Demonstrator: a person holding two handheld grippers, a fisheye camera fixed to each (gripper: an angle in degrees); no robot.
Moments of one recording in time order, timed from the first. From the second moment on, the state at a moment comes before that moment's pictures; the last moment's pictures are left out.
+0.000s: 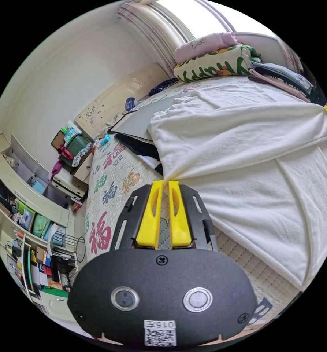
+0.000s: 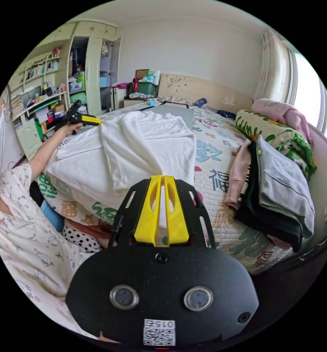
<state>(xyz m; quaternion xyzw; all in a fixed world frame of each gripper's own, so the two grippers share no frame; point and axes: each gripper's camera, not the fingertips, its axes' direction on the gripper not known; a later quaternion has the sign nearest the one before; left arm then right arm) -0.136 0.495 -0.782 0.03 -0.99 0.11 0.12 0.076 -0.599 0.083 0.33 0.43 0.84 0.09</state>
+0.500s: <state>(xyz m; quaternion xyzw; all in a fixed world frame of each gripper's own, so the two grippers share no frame) -0.152 0.486 -0.770 0.01 -0.99 0.11 0.11 0.070 -0.618 0.020 0.34 0.39 0.85 0.12</state>
